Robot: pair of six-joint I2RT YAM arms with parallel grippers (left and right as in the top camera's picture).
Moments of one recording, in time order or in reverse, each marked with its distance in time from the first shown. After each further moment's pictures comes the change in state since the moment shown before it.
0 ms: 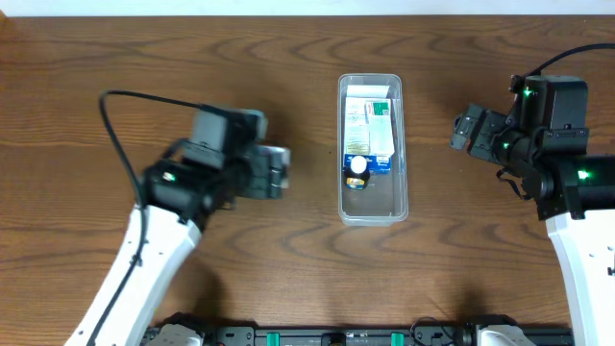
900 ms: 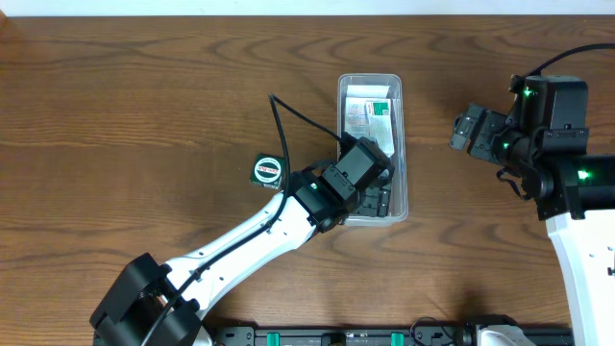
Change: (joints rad) left arm -0.447 0.359 0.000 0.400 -0.118 -0.381; right arm 0.000 0.000 0.000 0.000 0.000 0.000
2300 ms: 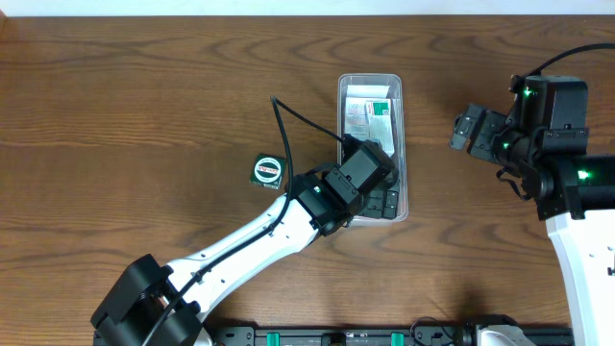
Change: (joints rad) left arm -0.022 0.000 0.000 0.018 0.000 -0.029; right arm 0.000 0.000 0.000 0.000 0.000 0.000
